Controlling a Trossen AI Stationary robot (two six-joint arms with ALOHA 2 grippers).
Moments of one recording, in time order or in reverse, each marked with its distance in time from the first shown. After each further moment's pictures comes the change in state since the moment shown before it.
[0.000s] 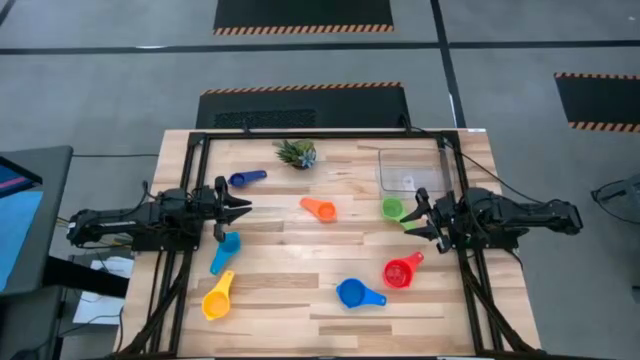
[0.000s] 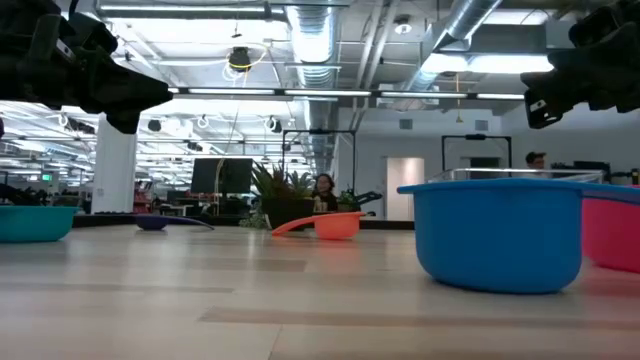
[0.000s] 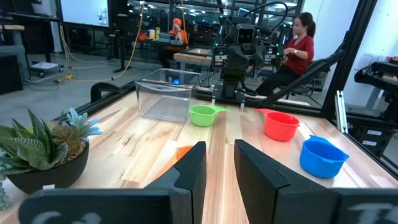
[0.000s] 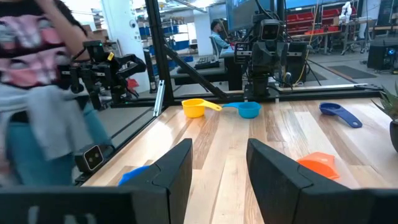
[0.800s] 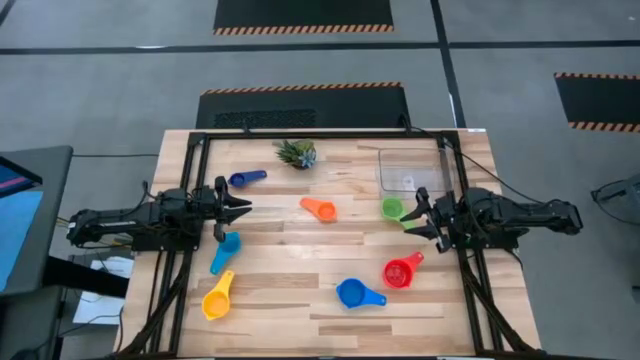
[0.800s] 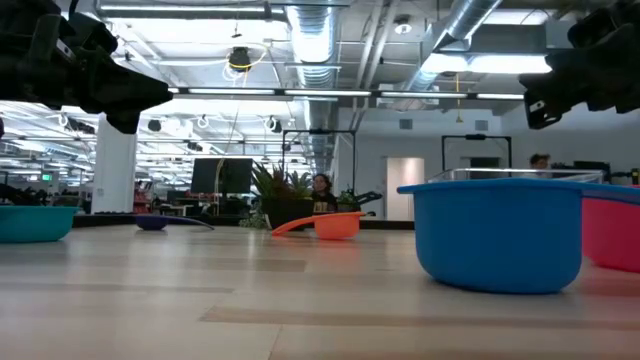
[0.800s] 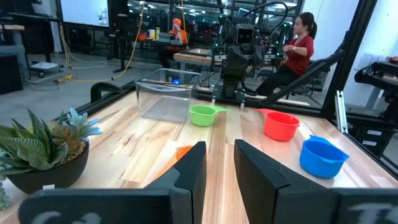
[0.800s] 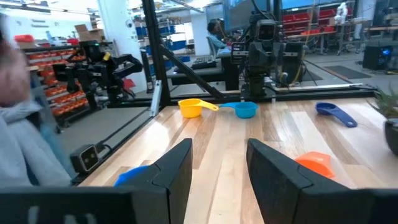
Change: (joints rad) left arm 0.000 0.000 0.000 0.000 0.000 0.000; right arm -0.002 0.000 0.000 0.000 0.024 -0.001
